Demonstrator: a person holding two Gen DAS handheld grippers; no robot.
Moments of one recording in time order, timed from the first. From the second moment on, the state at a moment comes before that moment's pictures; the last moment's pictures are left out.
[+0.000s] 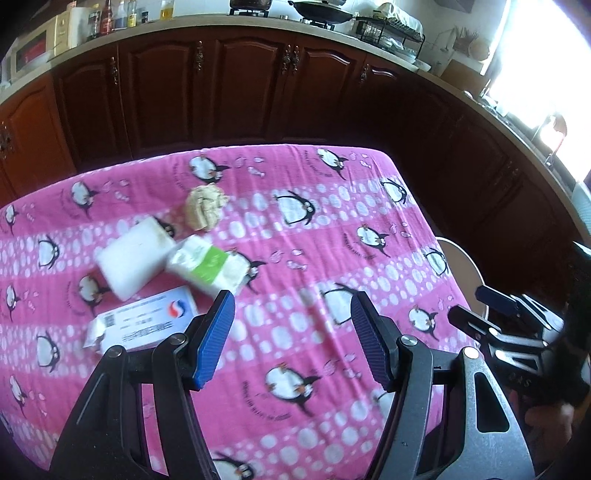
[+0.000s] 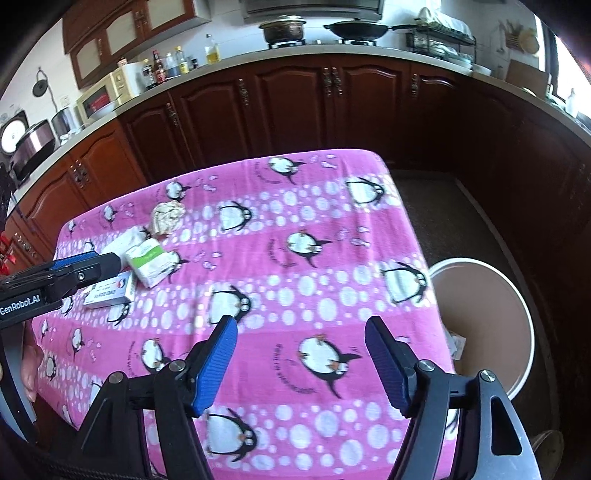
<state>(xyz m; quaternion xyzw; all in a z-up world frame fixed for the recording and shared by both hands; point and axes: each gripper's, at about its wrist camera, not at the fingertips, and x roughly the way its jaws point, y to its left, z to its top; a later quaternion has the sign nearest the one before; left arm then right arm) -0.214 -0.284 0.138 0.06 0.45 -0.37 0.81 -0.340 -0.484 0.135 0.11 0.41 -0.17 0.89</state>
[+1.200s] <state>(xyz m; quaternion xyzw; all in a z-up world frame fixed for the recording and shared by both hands) -0.132 -0.233 0.045 0.29 0.45 -0.42 0.73 -0.185 -0.412 0.088 0.08 0.48 -0.01 0.87</state>
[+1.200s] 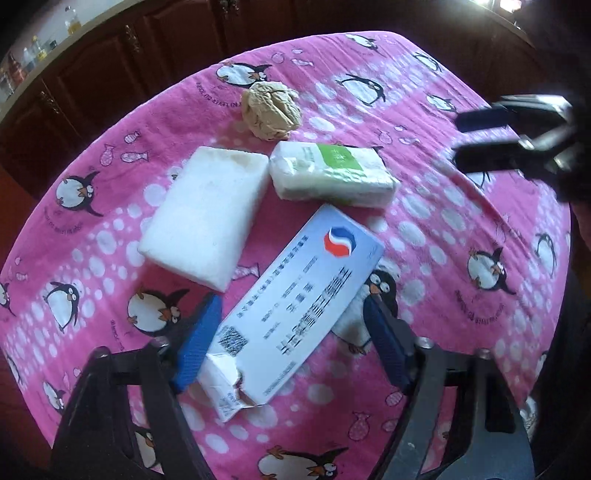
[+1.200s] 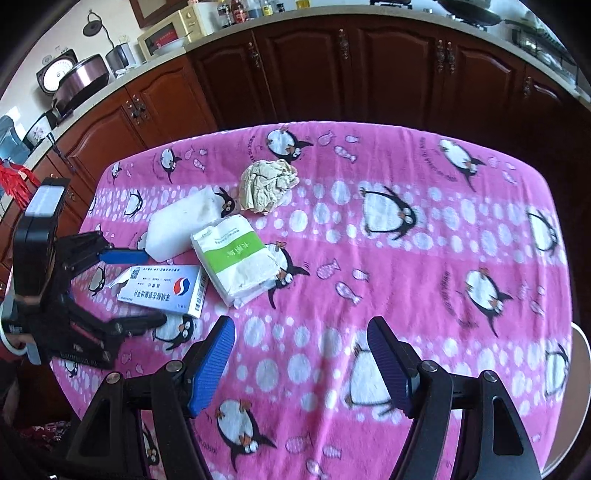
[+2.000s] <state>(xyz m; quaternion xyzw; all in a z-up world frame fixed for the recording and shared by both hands) -0.144 -0.164 0.066 0.15 0.51 -0.35 0.77 -0.139 -0.359 0.061 0.02 0.50 0.07 0.86</state>
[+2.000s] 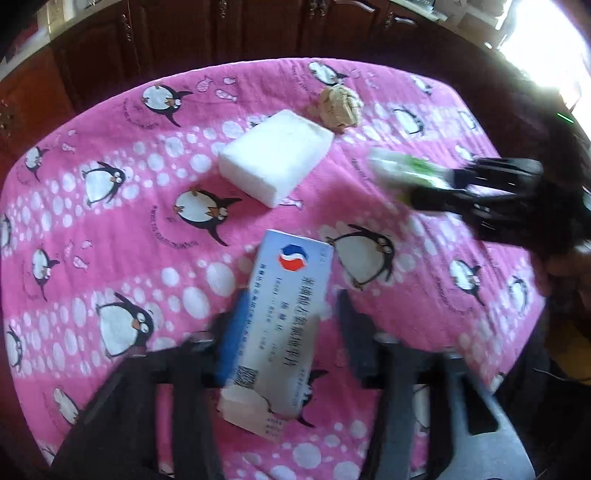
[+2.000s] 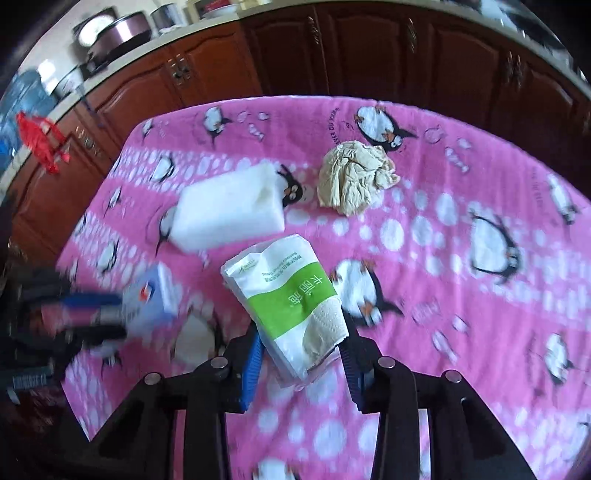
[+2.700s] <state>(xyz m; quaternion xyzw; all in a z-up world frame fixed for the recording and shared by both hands) -0.188 -0.224 0.098 0.21 0.46 -0.34 0.80 -0.249 -0.394 0.102 0.06 0.45 0.01 0.89</state>
